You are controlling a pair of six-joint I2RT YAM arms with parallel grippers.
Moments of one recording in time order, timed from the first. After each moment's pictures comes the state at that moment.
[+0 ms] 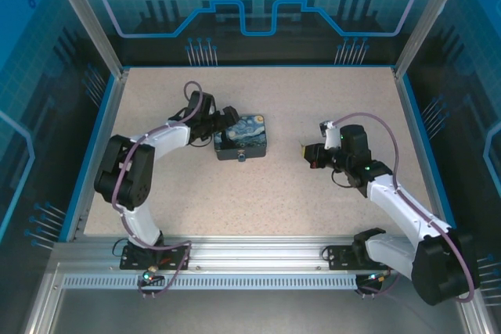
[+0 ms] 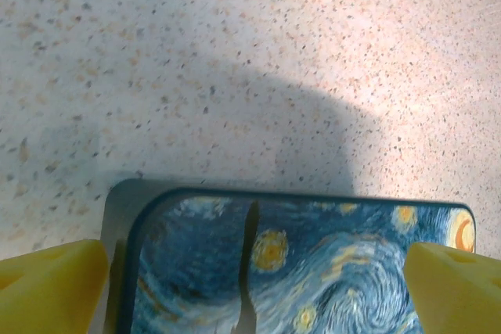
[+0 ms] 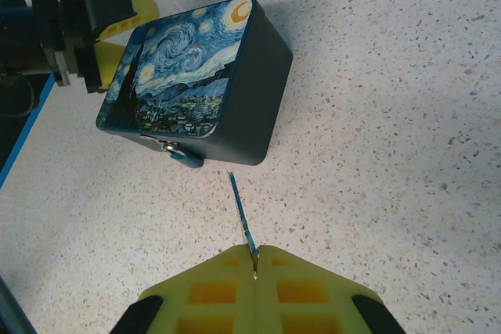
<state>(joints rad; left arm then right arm) -0.28 1.80 1.12 -0.14 0.15 -0.76 0.27 1.06 0.61 -0.18 -0.42 0.37</state>
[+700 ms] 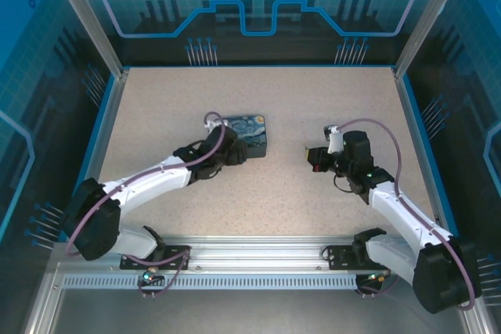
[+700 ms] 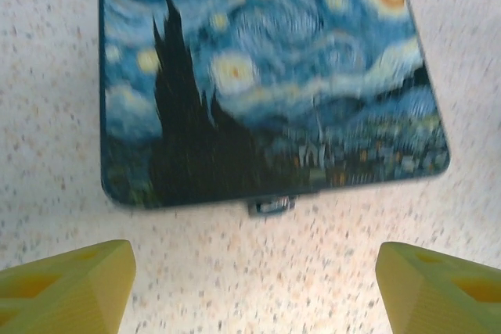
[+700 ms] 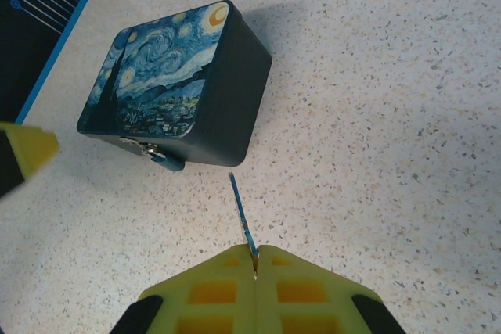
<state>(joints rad) -0.69 1.39 0.87 -0.36 -0.32 -0.67 0.26 1.01 0.54 -0.14 -0.38 0.38</state>
